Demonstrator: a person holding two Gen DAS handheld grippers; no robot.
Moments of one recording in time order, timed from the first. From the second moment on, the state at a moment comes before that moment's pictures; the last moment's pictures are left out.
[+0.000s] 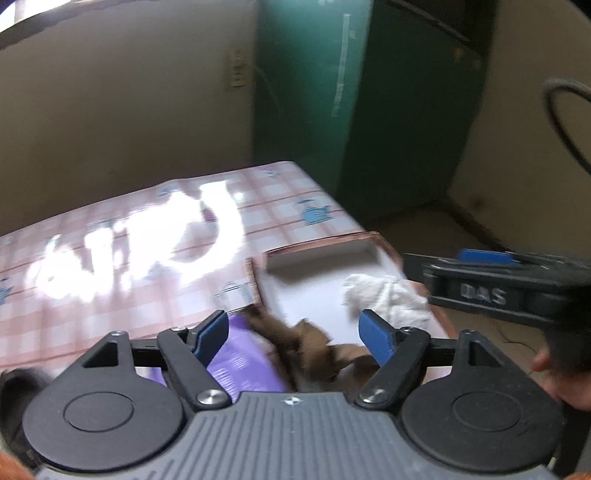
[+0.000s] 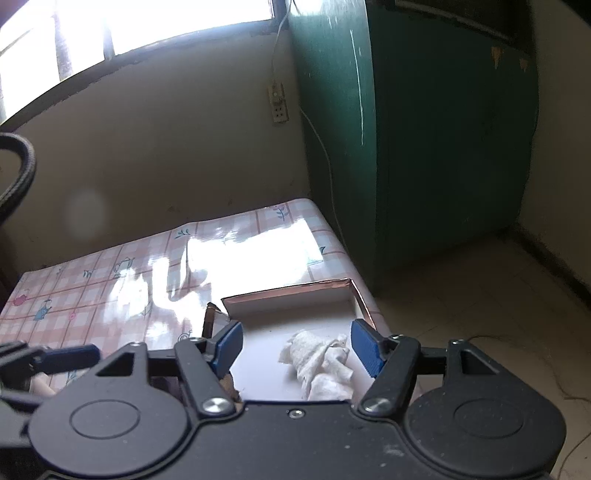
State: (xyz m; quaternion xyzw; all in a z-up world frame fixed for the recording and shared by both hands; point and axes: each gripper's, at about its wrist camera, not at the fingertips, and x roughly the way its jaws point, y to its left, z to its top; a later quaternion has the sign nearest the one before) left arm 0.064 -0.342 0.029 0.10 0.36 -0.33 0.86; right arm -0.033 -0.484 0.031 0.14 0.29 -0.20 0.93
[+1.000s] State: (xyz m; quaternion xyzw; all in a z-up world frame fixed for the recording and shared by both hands) left arm 0.039 -0.215 0.056 0.07 0.35 -0.23 0.91; right arm -0.048 -0.348 0.051 0.11 0.29 -0.16 0.94
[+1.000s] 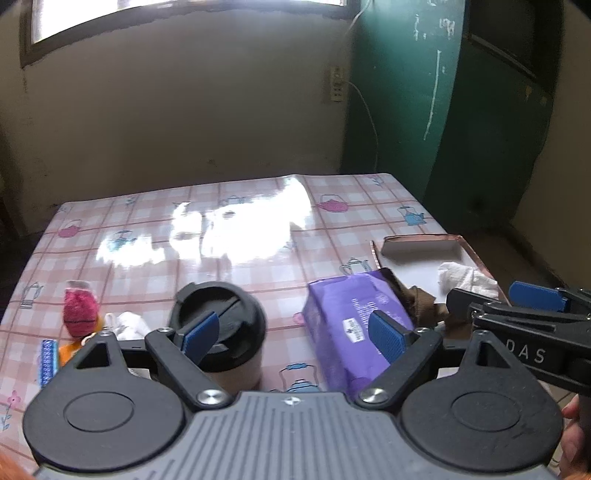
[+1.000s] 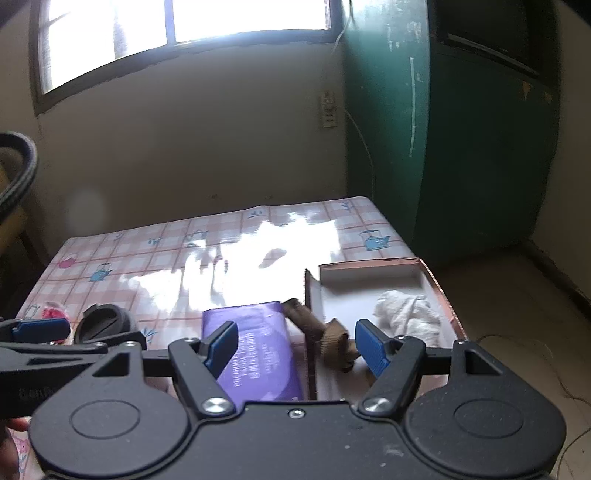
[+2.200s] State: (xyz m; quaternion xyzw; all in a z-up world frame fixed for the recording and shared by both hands) left arm 0.035 -0.064 0.038 0.02 0.37 -0.12 0.92; right arm -0.008 -0.201 0.031 0.04 0.32 -0.04 0.95
